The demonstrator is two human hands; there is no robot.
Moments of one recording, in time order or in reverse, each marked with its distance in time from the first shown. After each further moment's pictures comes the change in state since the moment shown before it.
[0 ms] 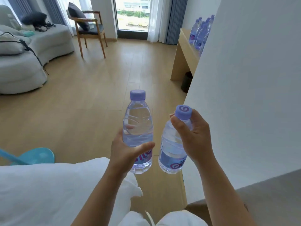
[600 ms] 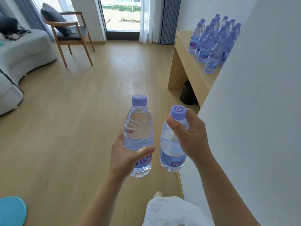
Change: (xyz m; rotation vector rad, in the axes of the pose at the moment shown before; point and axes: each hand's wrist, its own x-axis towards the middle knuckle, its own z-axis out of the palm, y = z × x) left_hand 0.367 -0.012 0.101 -0.045 -0.039 -0.060; right_hand 0.353 0.151 0.027 0.001 0.003 0.059
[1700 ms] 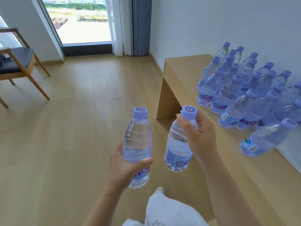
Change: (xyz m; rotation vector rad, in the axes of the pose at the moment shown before) left_hand 0.635 0.038 0.060 0.045 -0.227 -0.050; right_hand 0.585 0.157 0.092 -0.037 0.310 0.072
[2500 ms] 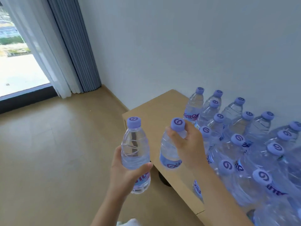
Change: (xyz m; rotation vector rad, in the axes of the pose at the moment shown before) left_hand 0.445 0.056 0.182 0.075 -0.331 0.118; right_hand 0.392 0.122 -0.017 -0.135 0.369 0.044
